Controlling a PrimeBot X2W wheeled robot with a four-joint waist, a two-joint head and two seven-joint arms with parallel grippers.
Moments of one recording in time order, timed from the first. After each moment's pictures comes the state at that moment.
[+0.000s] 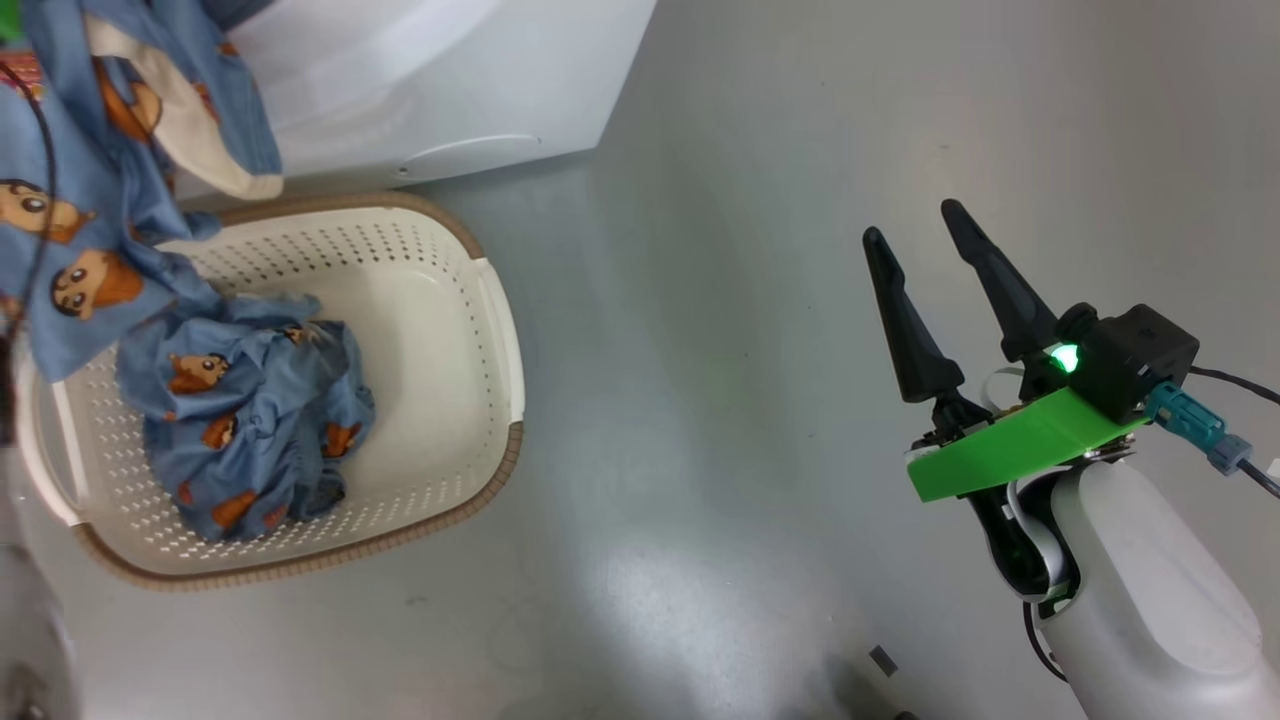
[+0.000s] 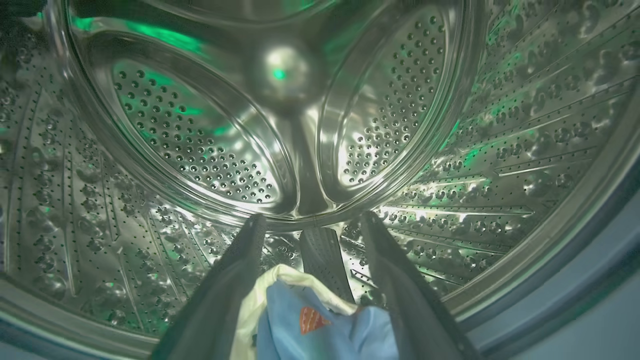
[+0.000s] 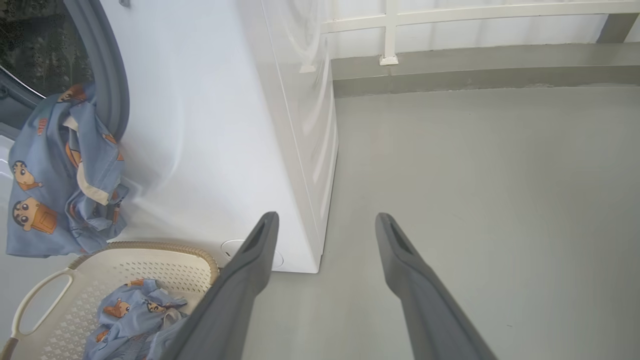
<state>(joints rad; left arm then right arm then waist) -1.35 0.29 0.01 1.02 -0.19 -0.07 -0.26 -0.46 -0.16 0.28 0.24 0.38 0.13 -0.25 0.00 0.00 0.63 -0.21</state>
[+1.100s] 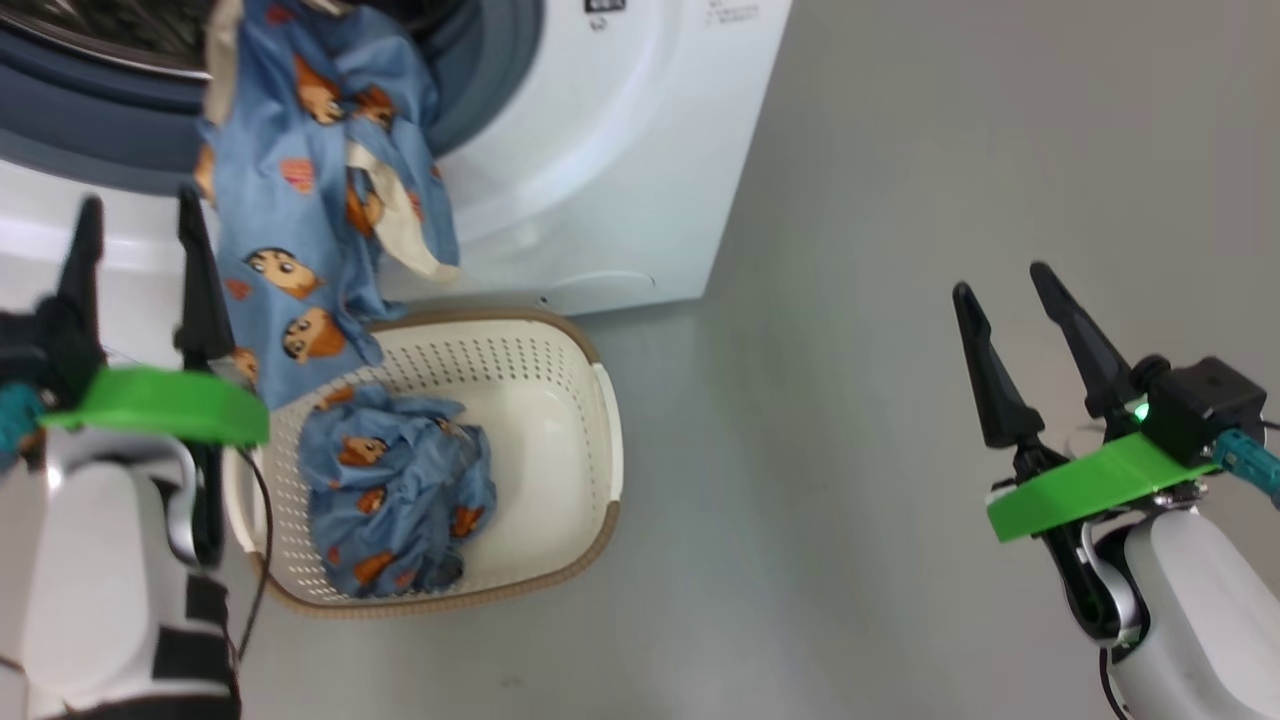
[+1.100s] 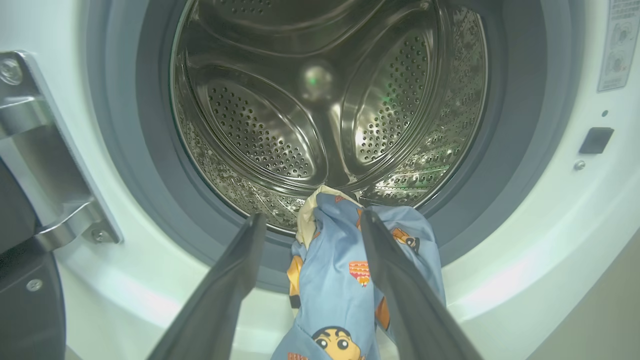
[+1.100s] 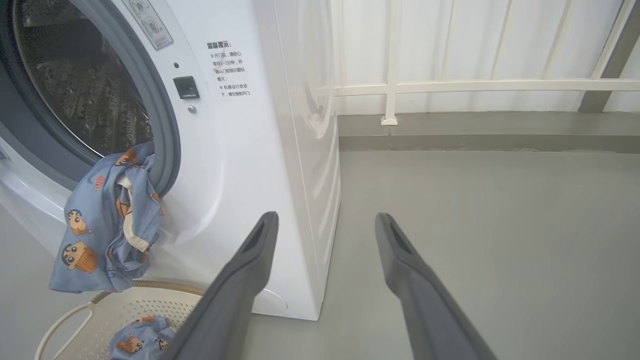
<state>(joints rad) -0.67 0.11 0.15 0.57 -0.08 -0.10 -0.26 -0.36 -0.23 0.20 0.26 0.38 0.13 -0.25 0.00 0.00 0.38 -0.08</state>
